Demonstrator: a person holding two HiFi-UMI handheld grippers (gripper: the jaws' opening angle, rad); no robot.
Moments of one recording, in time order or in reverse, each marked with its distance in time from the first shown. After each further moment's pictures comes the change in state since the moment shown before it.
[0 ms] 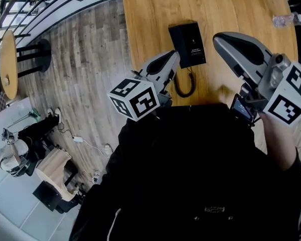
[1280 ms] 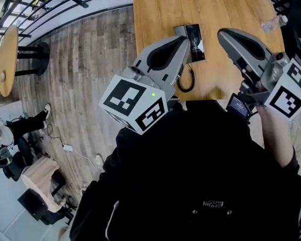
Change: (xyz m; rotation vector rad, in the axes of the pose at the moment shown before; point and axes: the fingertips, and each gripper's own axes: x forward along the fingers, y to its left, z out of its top) left arm -0.096 -0.112 0.070 0.354 -0.254 -0.087; right arm -0.018 0.094 0.015 -0.109 -0.070 -0.048
